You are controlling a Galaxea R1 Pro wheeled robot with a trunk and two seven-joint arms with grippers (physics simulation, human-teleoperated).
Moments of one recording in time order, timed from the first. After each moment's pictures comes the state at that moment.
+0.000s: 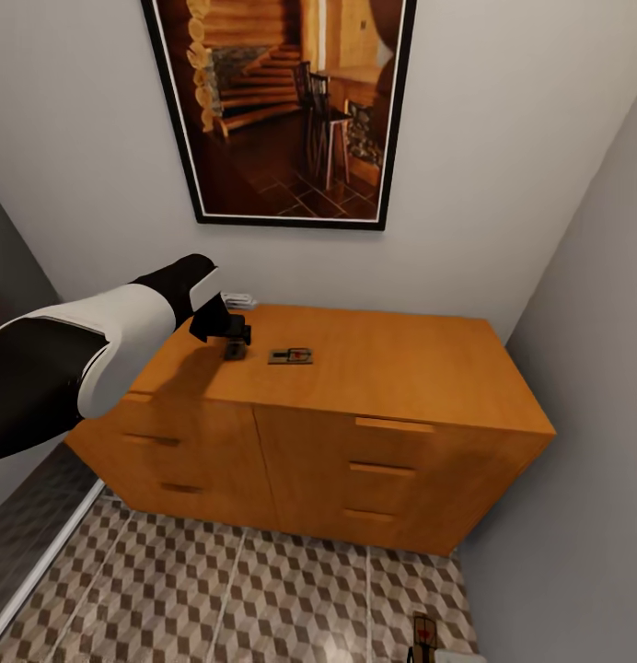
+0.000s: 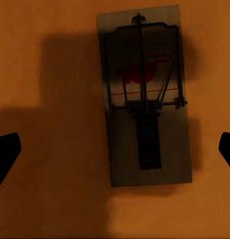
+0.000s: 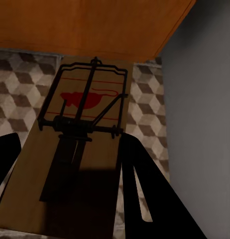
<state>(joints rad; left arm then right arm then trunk) -1.74 -0.07 -0.32 0.03 0.31 1.01 0.08 -0.36 0.10 0.10 -0.02 0.01 -0.59 -0.37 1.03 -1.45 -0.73</state>
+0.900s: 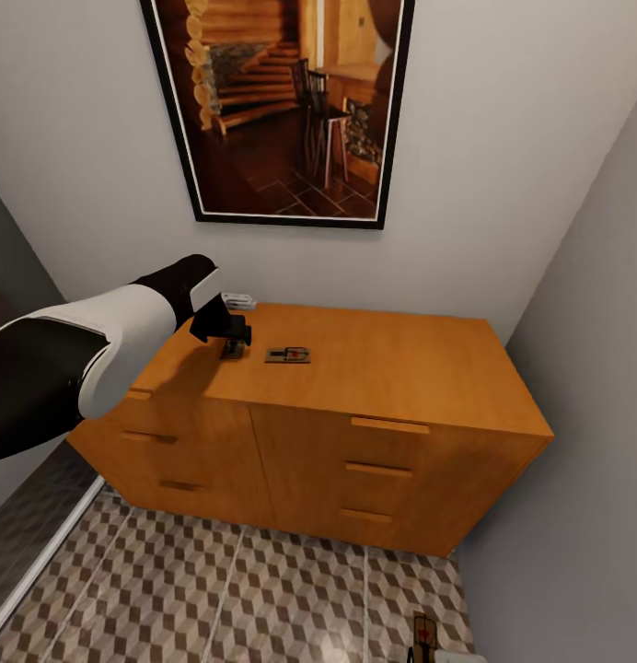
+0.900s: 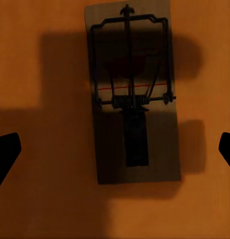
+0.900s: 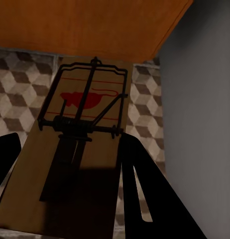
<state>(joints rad) -1.74 -0.08 -0.32 0.03 0.31 1.01 0.08 -0.36 0.10 0.10 -0.02 0.01 -0.59 -0.37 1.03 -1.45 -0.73</state>
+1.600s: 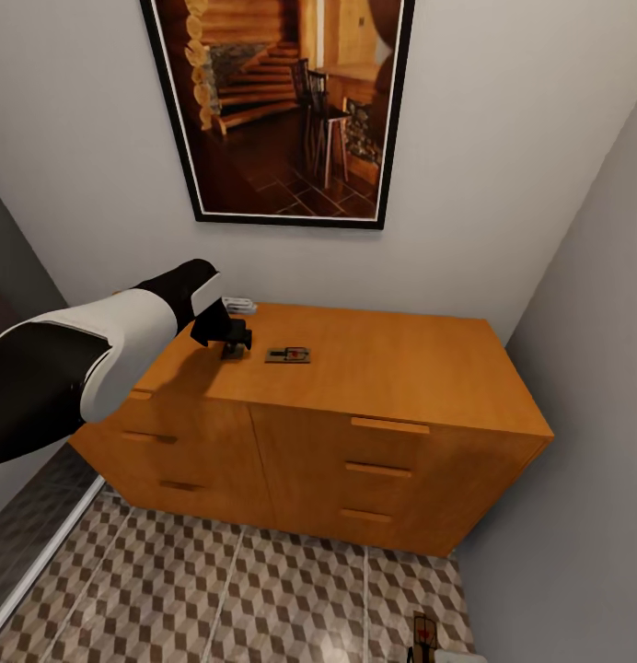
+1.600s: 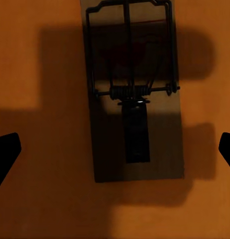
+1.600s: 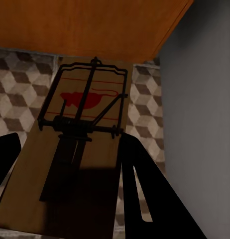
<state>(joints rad) -1.72 -0.08 -0.32 0.03 0.31 1.01 0.08 -0.36 0.10 0.10 -0.02 0.01 -0.60 -0.37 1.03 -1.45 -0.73</state>
